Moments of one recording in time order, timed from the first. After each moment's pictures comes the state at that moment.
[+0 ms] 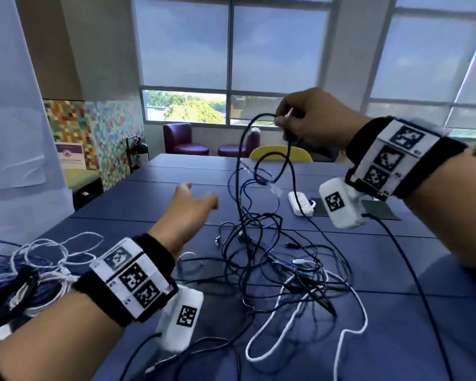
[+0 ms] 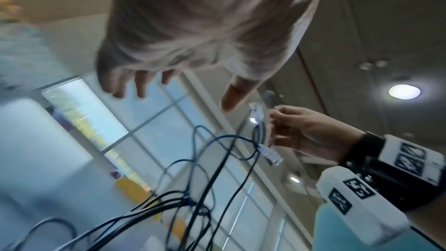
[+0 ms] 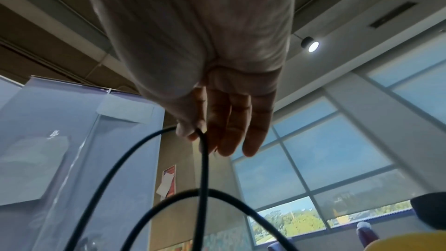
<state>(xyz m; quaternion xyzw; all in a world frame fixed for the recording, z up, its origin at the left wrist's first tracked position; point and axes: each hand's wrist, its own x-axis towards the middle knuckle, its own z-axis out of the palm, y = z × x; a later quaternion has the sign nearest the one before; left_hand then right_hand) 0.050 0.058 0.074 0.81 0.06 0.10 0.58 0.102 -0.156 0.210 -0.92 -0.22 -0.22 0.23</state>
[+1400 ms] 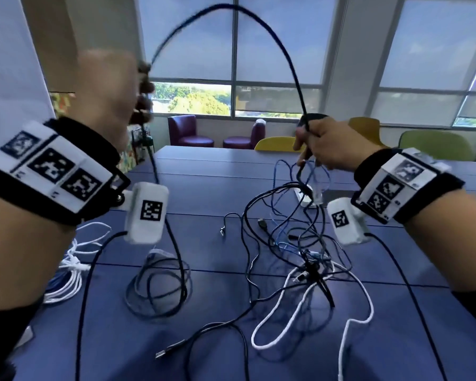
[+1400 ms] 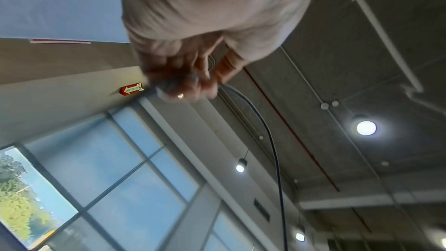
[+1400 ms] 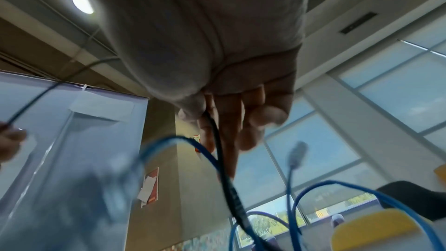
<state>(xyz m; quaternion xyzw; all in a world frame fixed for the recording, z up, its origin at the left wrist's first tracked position) 0.047 0.136 0.200 0.64 -0.02 0.32 0.70 0.105 -0.174 0.160 -0.93 -0.13 -0.16 0.30</state>
